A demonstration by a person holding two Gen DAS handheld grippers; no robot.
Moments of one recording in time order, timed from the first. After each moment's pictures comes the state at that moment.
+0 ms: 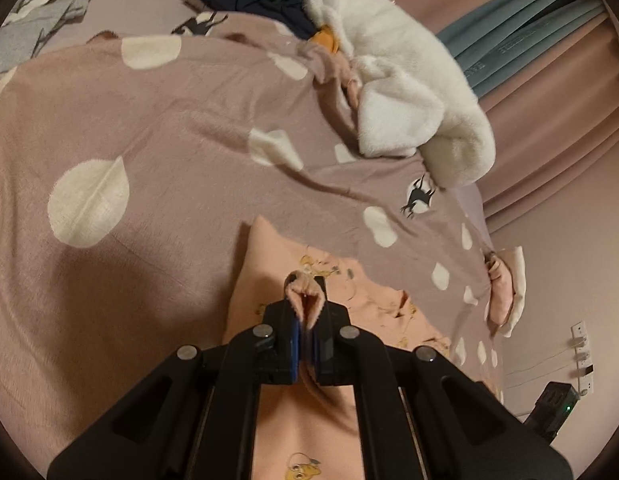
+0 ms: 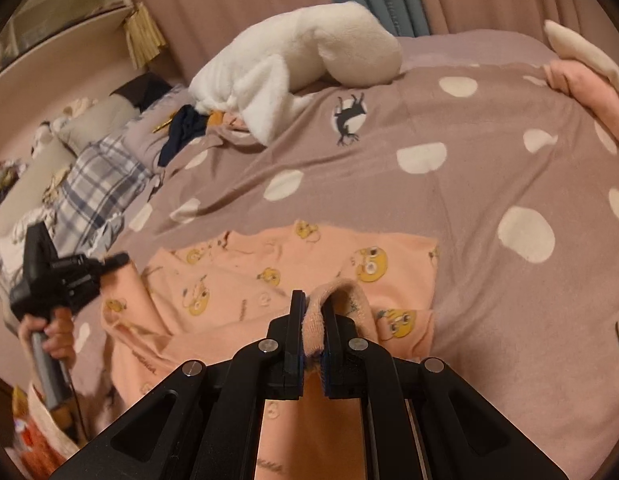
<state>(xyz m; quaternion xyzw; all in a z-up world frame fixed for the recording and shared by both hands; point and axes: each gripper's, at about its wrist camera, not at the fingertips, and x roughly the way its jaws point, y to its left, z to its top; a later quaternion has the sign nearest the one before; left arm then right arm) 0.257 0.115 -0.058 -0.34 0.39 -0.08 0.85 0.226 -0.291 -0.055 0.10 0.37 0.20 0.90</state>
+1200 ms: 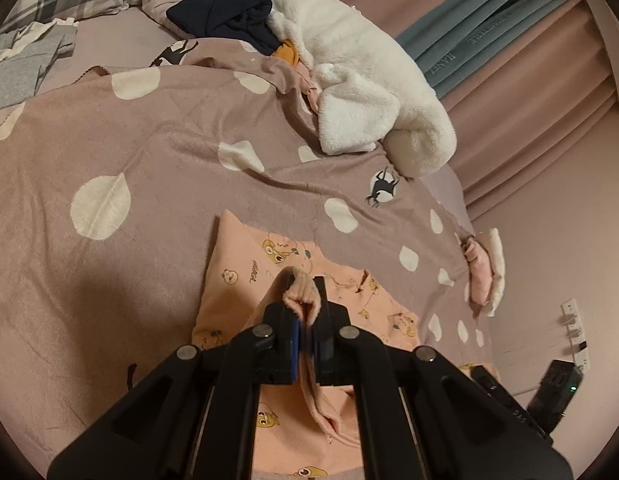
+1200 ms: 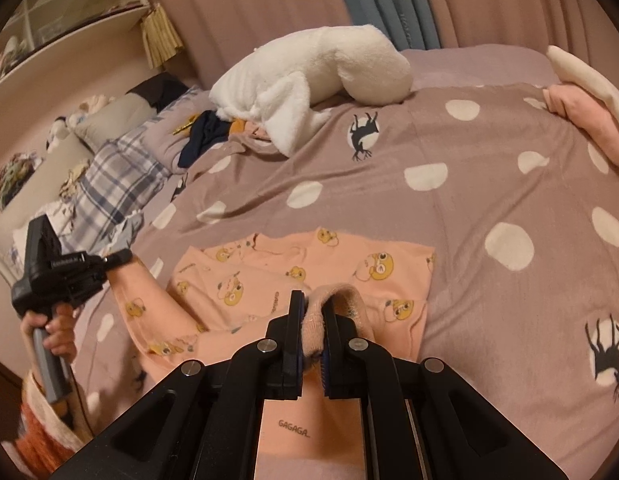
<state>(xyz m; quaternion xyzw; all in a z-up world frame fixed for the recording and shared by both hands) 0.216 0.102 -0.004 -0.32 0.38 -0.10 0.86 0.197 -0.289 -0.014 0.09 0.36 0.21 0.90</state>
